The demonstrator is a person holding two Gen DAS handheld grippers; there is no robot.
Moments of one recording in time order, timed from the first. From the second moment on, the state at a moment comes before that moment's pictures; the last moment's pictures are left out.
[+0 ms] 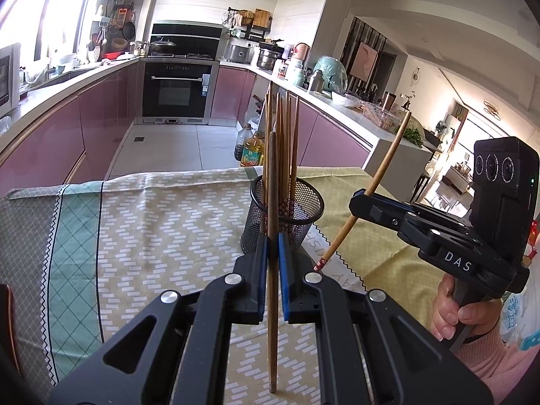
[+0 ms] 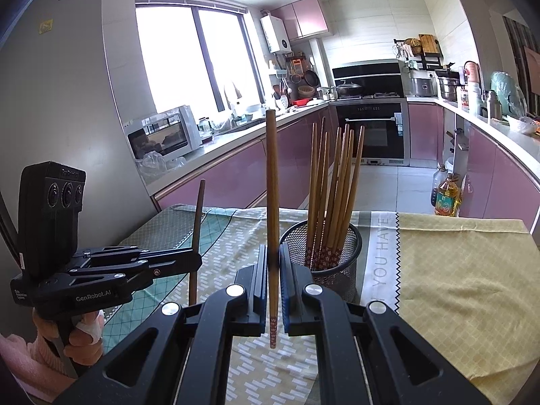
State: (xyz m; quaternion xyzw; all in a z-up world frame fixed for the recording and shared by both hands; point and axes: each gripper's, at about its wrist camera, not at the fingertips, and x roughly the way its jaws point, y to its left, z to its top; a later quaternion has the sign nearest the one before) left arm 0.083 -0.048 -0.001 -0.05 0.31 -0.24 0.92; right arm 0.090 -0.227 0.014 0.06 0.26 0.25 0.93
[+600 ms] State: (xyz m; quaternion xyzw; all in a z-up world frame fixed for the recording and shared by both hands) left arm 0.091 -0.052 0.010 -0.05 0.30 -0.24 0.92; right arm 0.094 -0.232 0.027 0.06 0.24 0.24 0.94
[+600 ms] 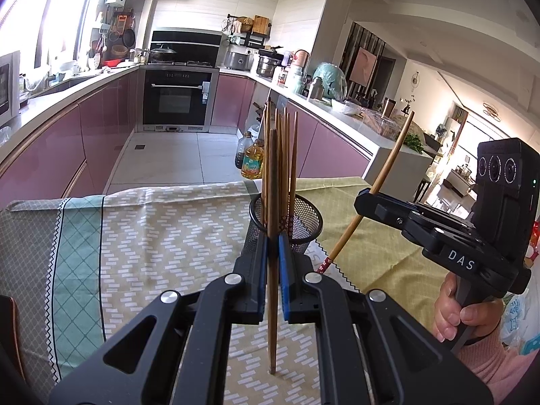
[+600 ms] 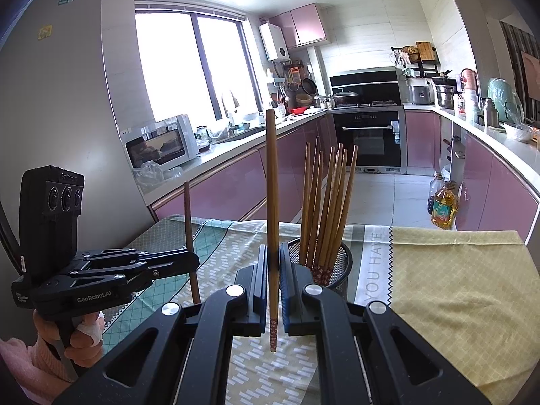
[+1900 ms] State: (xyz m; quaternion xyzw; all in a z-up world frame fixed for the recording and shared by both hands) left arm 0.088 -0.046 0.067 -0.05 0.23 -0.25 0.94; right arm 0.101 -0.237 0.054 0.06 0.20 0.24 0.95
